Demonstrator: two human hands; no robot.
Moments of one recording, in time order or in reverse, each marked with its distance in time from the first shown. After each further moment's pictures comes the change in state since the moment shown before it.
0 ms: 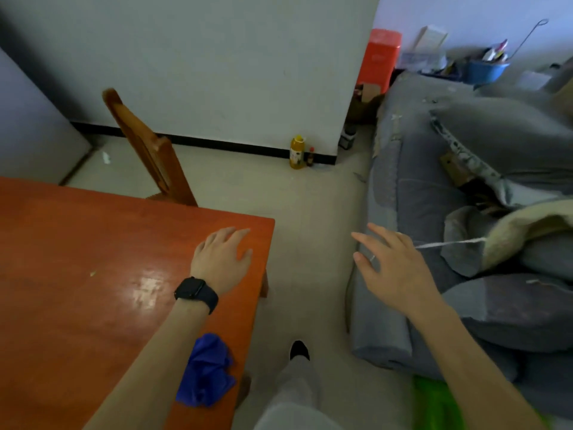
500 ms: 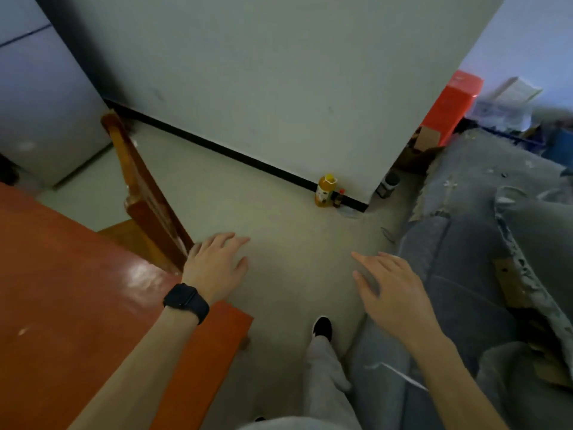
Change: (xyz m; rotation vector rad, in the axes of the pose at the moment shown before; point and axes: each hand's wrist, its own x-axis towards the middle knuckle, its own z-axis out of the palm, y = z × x) left_hand 0.262 0.032 -0.026 0.003 0.029 -0.214; right_hand 0.323 0.068 -0.013 0.003 -0.095 -0.217
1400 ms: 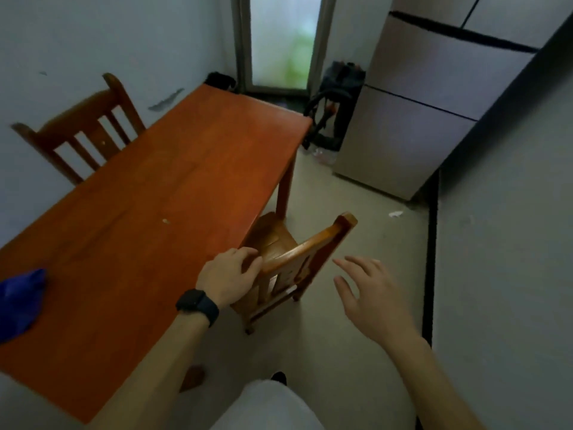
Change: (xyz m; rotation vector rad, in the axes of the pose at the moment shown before) left_hand 0.177 -0.148 -0.087 -0.501 0.507 -1.398; right_hand 0.546 -0.356 0.082 -0.015 -0.486 -1.449
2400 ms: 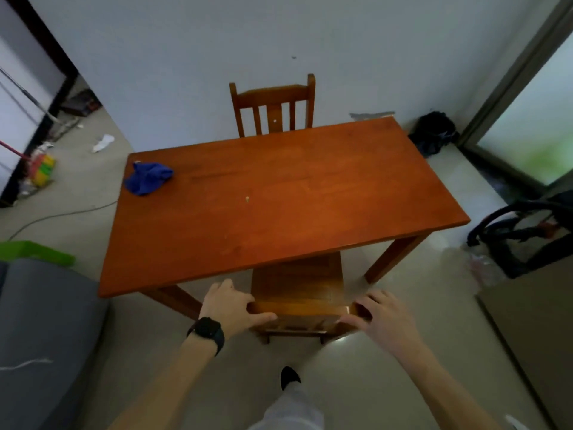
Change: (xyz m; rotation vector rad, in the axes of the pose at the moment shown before) left_hand 0.078 0.131 0.065 0.089 -0.115 -0.875; right_hand 0.368 0.145 0.054 -0.252 -0.440 -1.034
